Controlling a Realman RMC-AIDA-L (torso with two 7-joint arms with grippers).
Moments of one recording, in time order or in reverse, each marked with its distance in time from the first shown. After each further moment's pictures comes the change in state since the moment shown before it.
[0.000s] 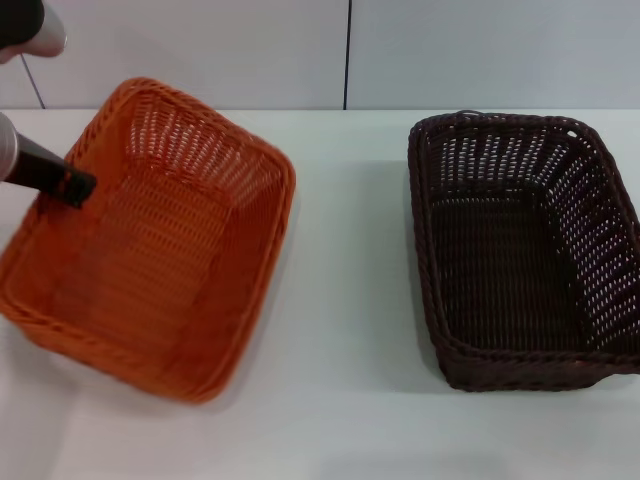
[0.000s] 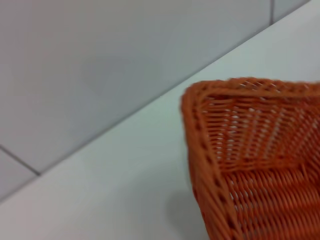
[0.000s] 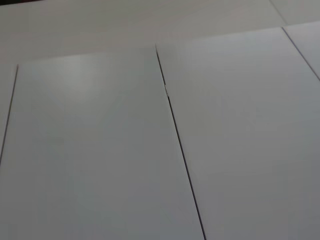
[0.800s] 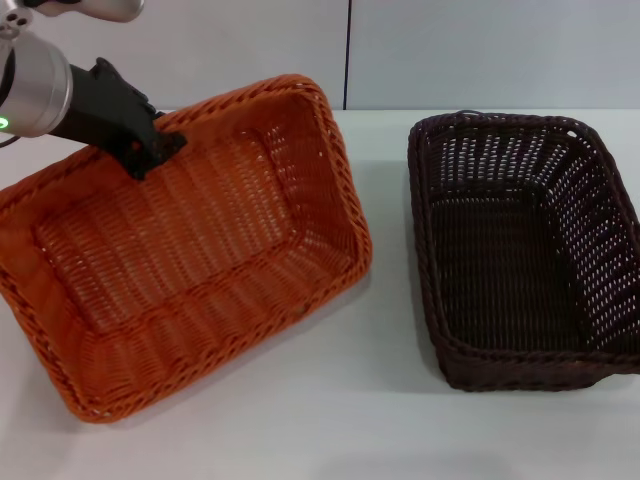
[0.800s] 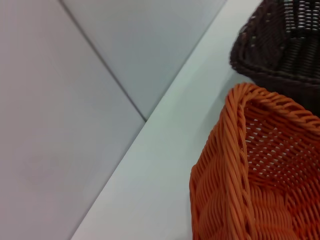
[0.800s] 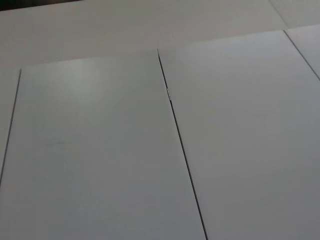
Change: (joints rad) left arm -0.083 0.000 -0.039 -0.177 -0.227 -0.200 0.379; right arm -0.004 0.001 -0.003 -0.013 -0.001 -0.003 0.006
